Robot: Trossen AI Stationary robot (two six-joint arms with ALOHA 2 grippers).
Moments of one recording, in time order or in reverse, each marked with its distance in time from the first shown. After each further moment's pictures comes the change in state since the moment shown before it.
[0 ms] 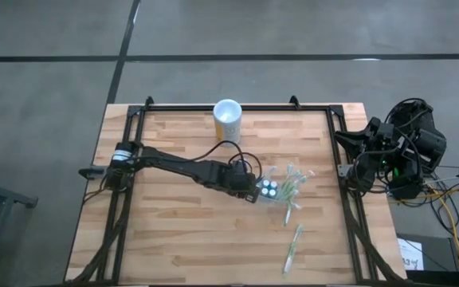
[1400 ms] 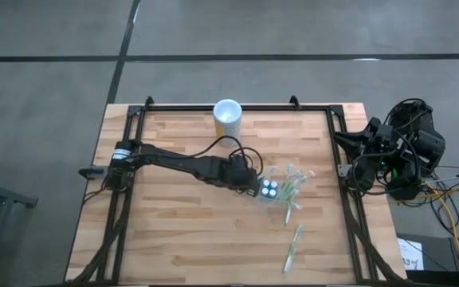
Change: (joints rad) left arm 0.019 -0.006 0.061 -0.063 -0.087 0.034; right arm 0.000 -0.001 -0.015 -0.001 0.000 -0.027
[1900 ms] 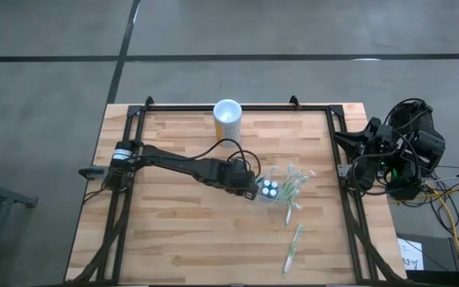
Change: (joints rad) left arm -0.001 0.000 -0.074 0.050 0.091 -0.035; right arm 0.000 0.000 0.000 0.000 0.000 -0.015
